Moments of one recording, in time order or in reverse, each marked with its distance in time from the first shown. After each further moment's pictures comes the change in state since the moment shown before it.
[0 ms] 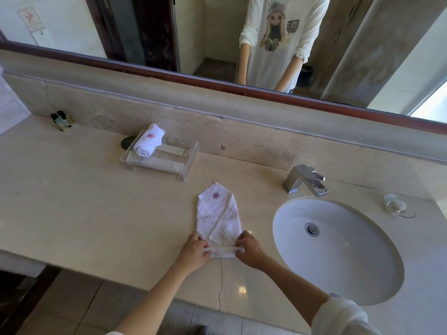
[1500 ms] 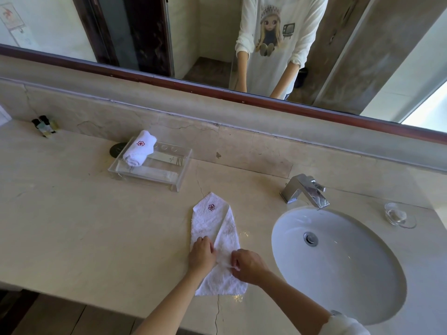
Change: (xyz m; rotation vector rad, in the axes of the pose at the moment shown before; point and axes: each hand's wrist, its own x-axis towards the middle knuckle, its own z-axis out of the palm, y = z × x) left_hand 0.049 0.043 0.005 -0.119 0.169 -0.229; right_hand 0.015 -0.001 -0.012 -0.239 -0.087 -0.047
